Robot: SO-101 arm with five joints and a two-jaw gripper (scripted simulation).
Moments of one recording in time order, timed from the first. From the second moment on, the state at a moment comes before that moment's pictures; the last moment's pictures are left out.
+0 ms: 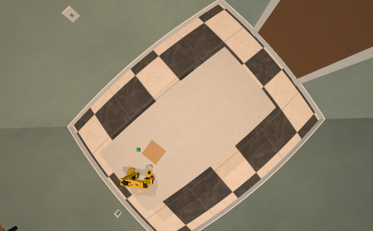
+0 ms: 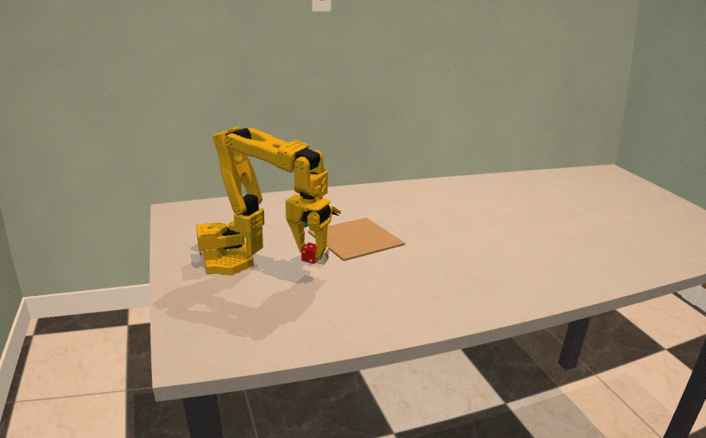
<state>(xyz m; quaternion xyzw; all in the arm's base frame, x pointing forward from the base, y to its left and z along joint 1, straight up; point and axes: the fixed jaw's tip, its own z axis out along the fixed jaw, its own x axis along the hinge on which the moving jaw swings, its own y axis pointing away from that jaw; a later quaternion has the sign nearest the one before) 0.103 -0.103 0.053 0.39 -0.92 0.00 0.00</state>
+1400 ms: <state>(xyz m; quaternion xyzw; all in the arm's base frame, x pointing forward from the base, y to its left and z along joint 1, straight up) 0.101 -0.101 0.045 0.38 -0.92 0.00 0.00</state>
